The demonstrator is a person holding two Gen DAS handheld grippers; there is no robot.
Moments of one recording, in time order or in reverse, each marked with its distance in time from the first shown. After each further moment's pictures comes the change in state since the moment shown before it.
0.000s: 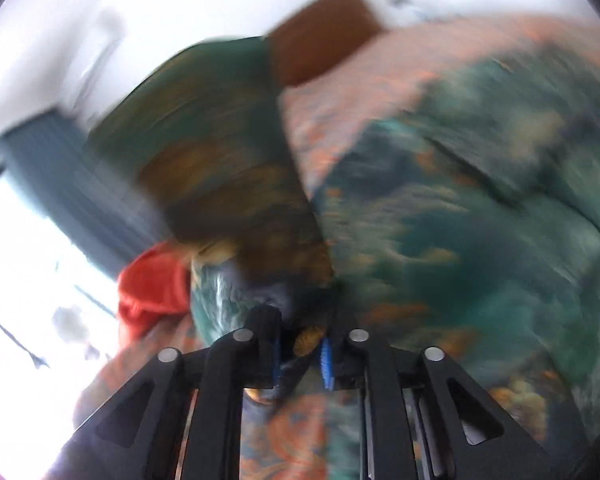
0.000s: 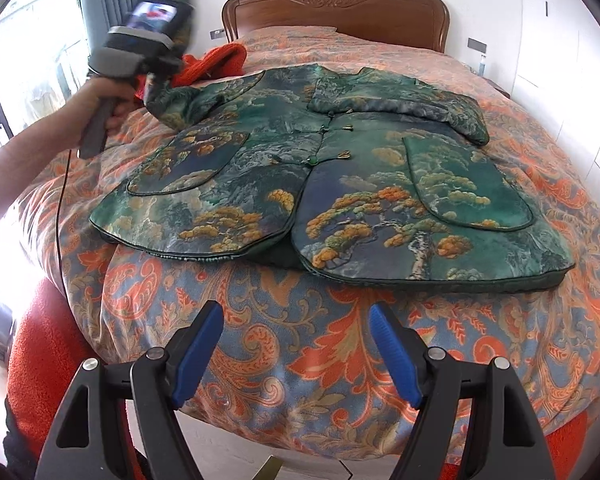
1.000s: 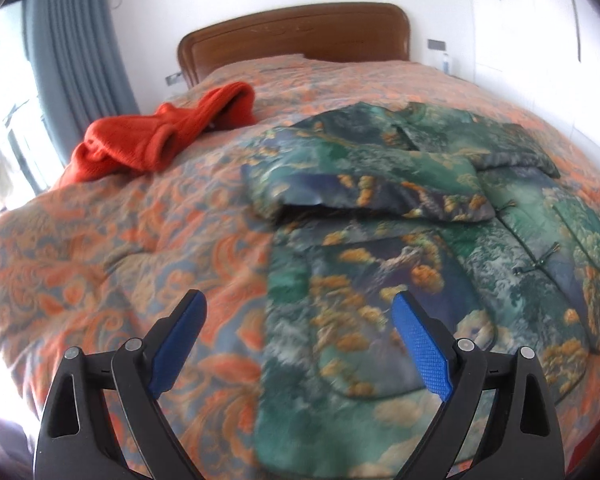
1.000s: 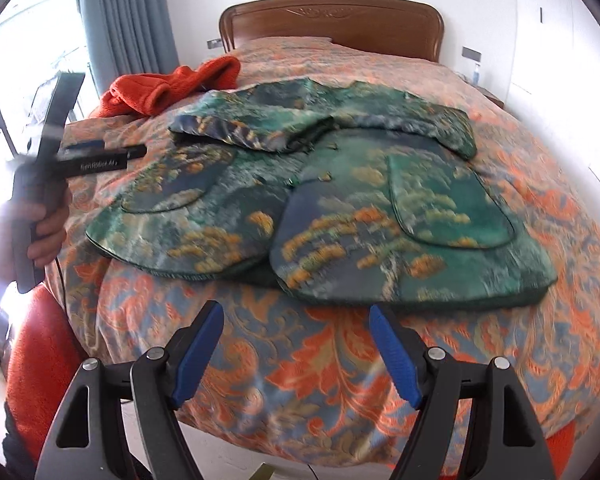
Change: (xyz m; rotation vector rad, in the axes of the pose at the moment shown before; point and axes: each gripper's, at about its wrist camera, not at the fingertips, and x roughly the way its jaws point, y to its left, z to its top) left arm -0.086 0.058 -0.121 -0.546 0.092 -0.288; right arm -0.010 -0.009 0.017 -0.011 -0.035 0.003
